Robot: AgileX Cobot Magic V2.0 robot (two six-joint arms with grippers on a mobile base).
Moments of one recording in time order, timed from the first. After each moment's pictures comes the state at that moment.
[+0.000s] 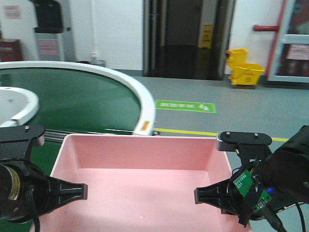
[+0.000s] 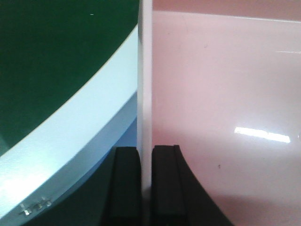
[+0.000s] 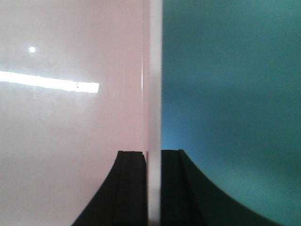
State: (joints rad) left arm -0.62 1.26 -1.13 0.39 0.96 -0.84; right arm 0.53 1.41 -1.19 -0.23 0.93 0.59
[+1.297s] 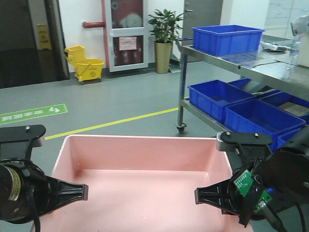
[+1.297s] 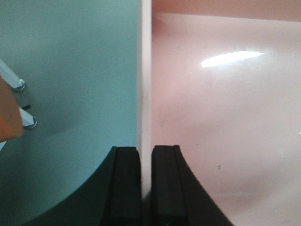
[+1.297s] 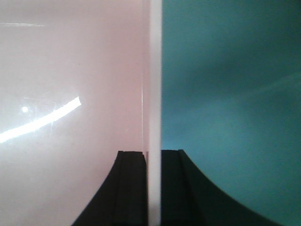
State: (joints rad) left arm -0.63 1.26 -1.13 0.39 0.96 -0.84; right arm 0.53 1.41 -1.19 -0.23 0.94 0.59
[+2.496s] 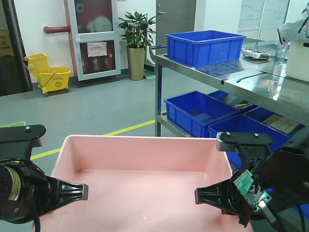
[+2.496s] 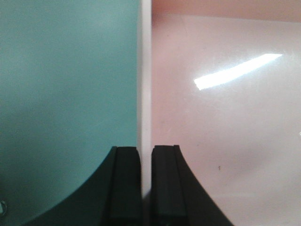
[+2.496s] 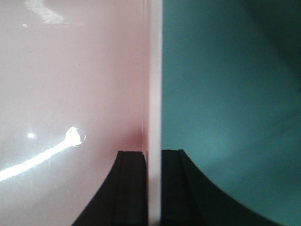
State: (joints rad) left arm -0.63 1.26 -1.13 0.39 0.96 -0.84; right arm 0.53 1.41 -1.19 -0.23 0.94 0.59
